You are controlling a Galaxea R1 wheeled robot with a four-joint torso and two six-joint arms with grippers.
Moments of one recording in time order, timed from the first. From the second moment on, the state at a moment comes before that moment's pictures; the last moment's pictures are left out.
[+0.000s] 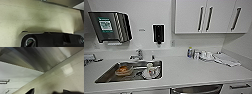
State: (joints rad) left arm 1.48 2.66 -2.21 -0.05 -0.16 -0.03; right arm -1.16 2.18 -1.58 0.12 0.11 0.32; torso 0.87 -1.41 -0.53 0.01
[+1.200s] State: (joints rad) left arm 1.48 2.71 -2.27 -0.05 -0.17 -0.03; right arm -0.86 2.06 -1.33 0.12 0.02 0.59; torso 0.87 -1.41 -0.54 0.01
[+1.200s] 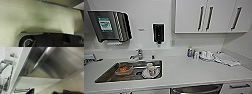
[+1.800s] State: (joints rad) left arm 1.48 2.71 -2.27 -0.05 -0.17 -0.03; right arm -0.76 2.10 -1.39 0.13 -0.08 0.84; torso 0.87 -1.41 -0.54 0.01
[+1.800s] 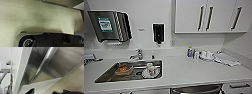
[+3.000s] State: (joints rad) left arm 1.48 2.74 -2.32 -0.05 -0.17 -0.03; right arm -0.77 2.26 -1.65 0.13 -0.10 0.95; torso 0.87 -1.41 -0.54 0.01
